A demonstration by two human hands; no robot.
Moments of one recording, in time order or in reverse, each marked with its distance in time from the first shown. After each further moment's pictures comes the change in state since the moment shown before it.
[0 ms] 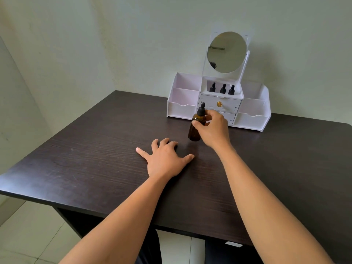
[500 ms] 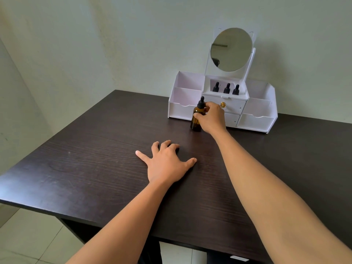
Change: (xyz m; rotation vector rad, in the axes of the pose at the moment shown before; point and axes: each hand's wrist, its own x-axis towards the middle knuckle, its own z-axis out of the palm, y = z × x) left_hand 0.003 0.002 0.001 0.013 0.004 -0.005; right_hand 0.068 0.011 0.027 -0.043 -0.022 0.046
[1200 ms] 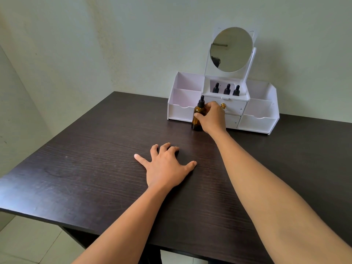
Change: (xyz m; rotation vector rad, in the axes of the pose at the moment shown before) left_hand 0.000 0.002 -0.003 -0.002 -0.012 -0.010; right_hand 0.013 0.006 0.005 0.001 0.035 0.022
